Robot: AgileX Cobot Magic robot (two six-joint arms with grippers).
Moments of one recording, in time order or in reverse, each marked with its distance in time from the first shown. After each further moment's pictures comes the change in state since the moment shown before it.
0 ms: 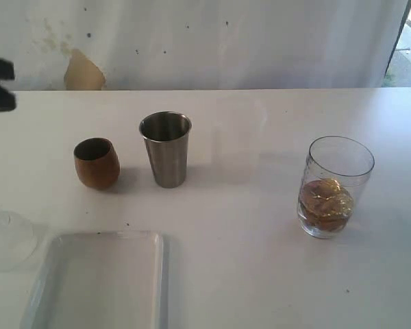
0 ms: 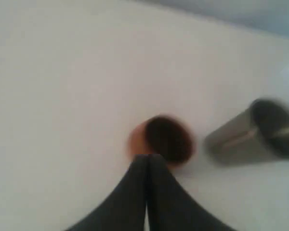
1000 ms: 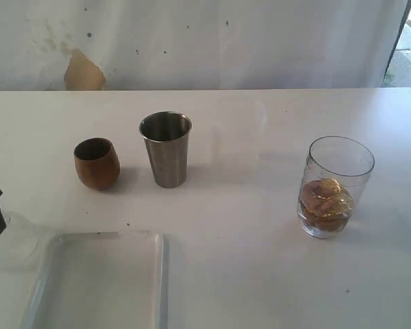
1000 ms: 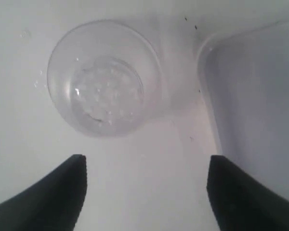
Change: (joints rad) left arm -0.035 0.131 0.020 0.540 0.463 -0.115; right arm 0.000 0.000 0.000 0.000 0.000 0.000
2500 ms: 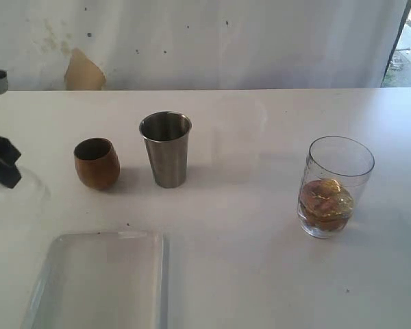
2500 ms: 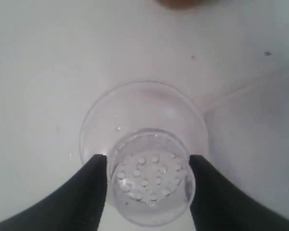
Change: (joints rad) left arm -0.111 0.002 -0.174 0.019 -0.025 0.035; right arm 0.000 0.000 0.000 0.000 0.000 0.000
